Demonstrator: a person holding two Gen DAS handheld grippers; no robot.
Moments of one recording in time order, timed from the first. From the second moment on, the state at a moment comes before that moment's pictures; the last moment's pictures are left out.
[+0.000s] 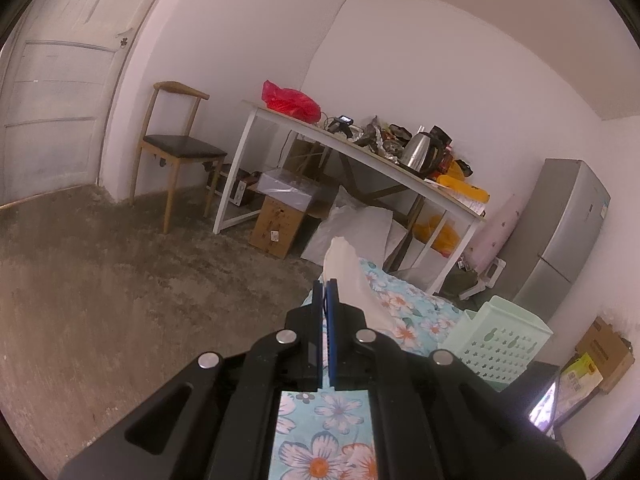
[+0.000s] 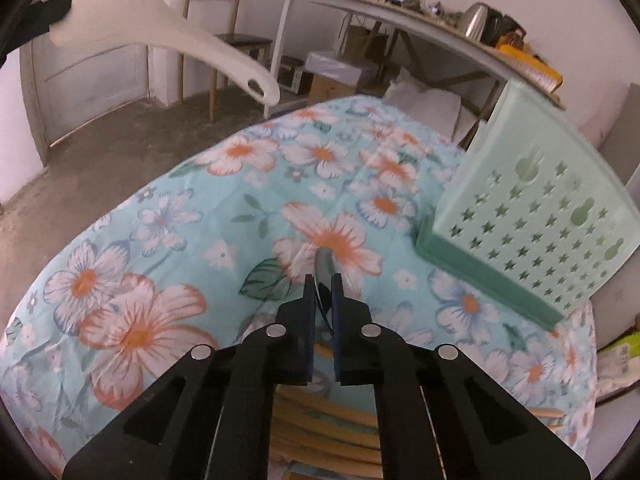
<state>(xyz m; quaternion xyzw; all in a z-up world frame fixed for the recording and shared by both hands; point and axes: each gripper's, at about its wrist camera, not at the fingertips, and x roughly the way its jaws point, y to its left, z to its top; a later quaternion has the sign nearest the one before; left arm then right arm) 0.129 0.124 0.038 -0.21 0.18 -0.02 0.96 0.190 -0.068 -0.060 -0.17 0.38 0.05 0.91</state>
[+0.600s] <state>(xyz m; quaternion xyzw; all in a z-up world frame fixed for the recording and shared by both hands) 0.127 0.067 0.110 -0.18 0.11 -0.09 0.97 0.133 -0.198 0.081 0.13 0.18 0.10 0.97</state>
